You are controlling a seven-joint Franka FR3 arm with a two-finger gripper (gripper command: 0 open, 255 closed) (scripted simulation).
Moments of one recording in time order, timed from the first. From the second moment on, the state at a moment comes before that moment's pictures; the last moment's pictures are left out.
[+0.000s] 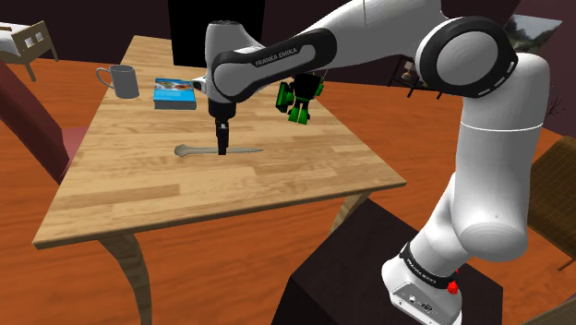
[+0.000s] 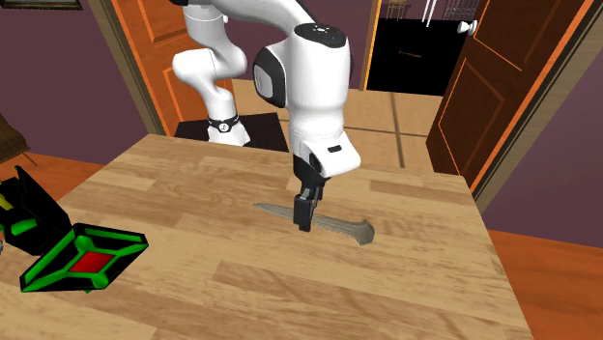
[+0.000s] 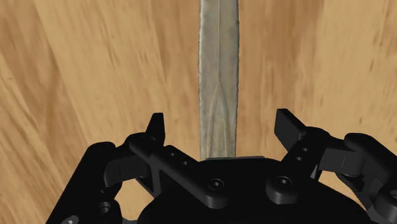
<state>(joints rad) 0.25 0.43 0.09 -1.68 -0.08 2.13 -0.66</state>
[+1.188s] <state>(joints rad) 0.25 0.42 0.09 -1.67 -0.08 2.12 -0.66</state>
